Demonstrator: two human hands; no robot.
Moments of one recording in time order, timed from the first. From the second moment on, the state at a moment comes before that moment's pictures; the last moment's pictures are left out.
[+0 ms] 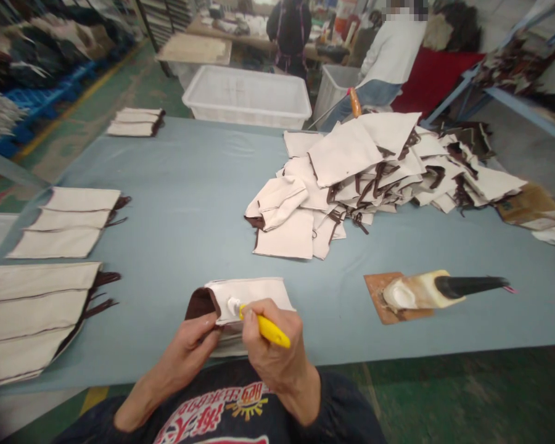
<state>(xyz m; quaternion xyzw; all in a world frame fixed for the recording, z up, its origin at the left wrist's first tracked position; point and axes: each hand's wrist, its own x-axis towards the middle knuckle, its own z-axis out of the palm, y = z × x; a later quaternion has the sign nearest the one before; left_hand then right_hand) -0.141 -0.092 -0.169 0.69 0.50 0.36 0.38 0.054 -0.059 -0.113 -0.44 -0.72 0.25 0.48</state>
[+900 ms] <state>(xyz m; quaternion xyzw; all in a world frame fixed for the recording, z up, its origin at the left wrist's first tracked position) -0.130 -0.083 -0.177 0.71 0.51 0.46 0.17 0.048 -0.084 -0.108 -0.43 -0.71 0.21 0.51</state>
